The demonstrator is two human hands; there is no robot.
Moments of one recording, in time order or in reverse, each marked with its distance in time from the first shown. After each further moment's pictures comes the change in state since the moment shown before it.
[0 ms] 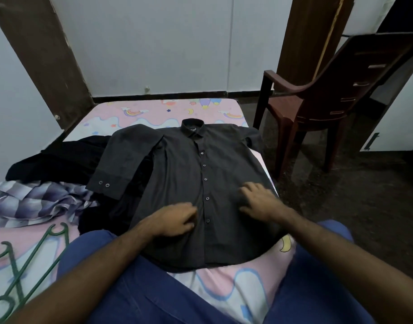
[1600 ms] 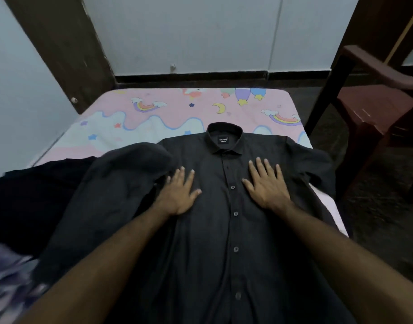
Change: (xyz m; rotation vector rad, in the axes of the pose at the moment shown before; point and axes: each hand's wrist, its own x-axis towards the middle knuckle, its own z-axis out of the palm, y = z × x) left_hand 0.210 -0.239 -0.001 -0.020 0.003 -0.604; right_hand 0.348 0.033 0.032 -0.008 0.115 0.121
